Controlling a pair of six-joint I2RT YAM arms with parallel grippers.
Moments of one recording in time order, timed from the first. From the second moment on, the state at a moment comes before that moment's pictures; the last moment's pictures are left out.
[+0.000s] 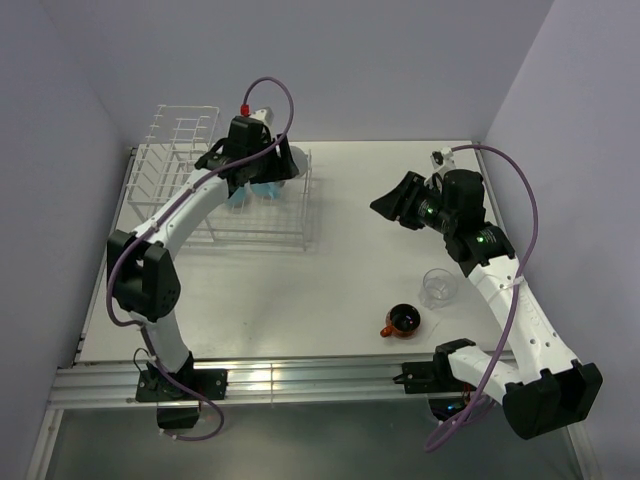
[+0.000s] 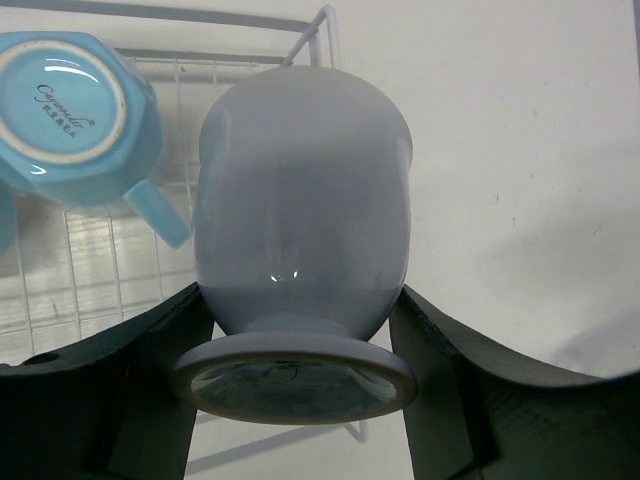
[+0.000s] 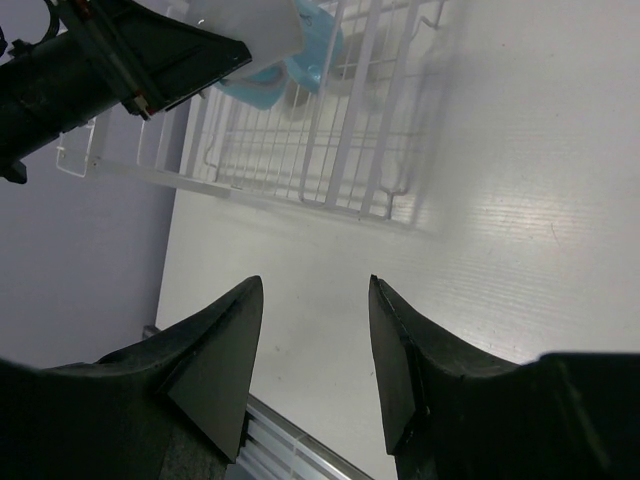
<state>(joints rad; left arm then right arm) -0.43 1.80 1.65 -0.46 0.07 -0.47 0.23 1.02 1.02 -0.41 -0.35 0.67</state>
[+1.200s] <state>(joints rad) -0.38 2.04 1.87 -0.55 0.04 -0.46 0.23 1.03 0.97 -0.38 -0.36 0.64</state>
